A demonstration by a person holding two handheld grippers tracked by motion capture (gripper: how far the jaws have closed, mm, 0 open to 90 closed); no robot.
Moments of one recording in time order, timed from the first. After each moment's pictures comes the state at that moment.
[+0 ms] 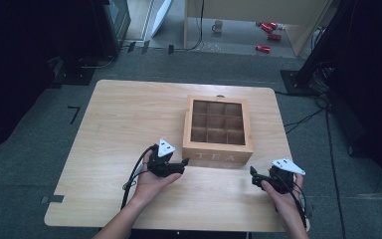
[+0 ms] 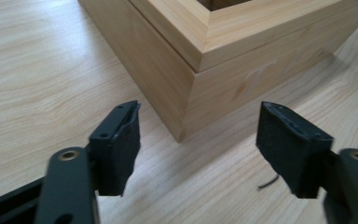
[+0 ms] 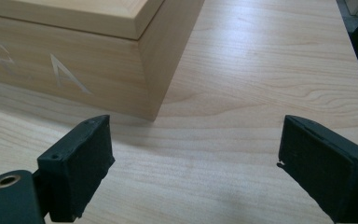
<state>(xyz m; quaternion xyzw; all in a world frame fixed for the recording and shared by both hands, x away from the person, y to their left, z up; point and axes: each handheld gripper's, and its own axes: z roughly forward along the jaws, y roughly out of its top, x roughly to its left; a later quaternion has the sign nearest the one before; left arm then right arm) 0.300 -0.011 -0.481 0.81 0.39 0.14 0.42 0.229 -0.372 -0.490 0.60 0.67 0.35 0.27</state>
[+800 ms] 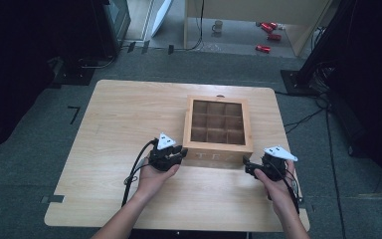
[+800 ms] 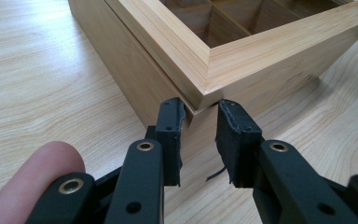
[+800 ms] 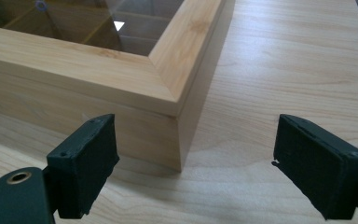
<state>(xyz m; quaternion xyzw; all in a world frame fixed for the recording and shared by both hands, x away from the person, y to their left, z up) 0.313 -0.012 -0.472 0.80 0.40 0.11 0.44 0.260 -0.353 -0.474 0.58 0.68 0.36 0.26</state>
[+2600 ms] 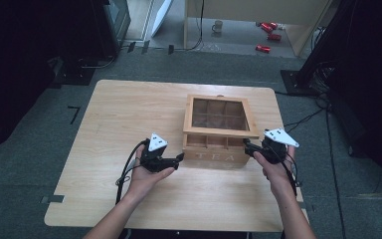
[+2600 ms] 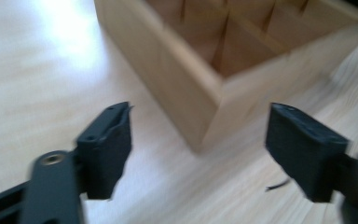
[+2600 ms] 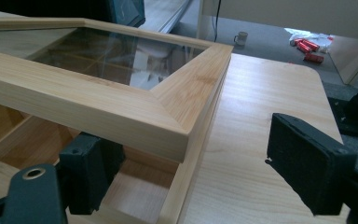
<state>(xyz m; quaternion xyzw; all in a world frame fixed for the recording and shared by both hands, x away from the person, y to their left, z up) 0.306 0.012 -0.472 0.80 0.40 0.13 0.43 0.292 -0.347 -0.434 0.54 0.66 0.41 0.34</state>
